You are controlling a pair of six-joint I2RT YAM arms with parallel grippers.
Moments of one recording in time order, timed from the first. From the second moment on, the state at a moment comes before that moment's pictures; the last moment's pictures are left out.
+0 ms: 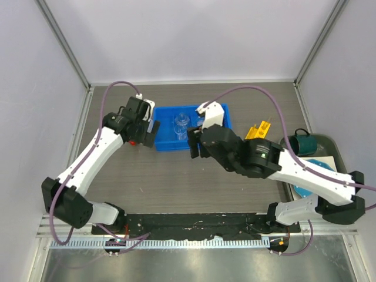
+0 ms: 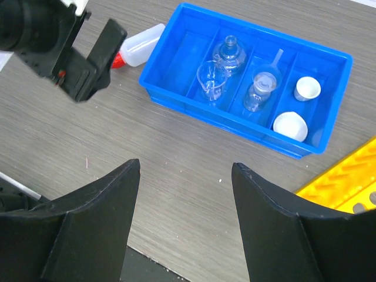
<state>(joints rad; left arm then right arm) -0.47 1.33 1.31 -0.99 -0.27 -0.05 1.23 1.33 1.55 -0.79 0.66 0.43</state>
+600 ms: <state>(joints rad) -0.17 1.72 1.28 -0.69 -0.15 0.06 1.25 0.93 1.22 -0.76 0.58 0.53</state>
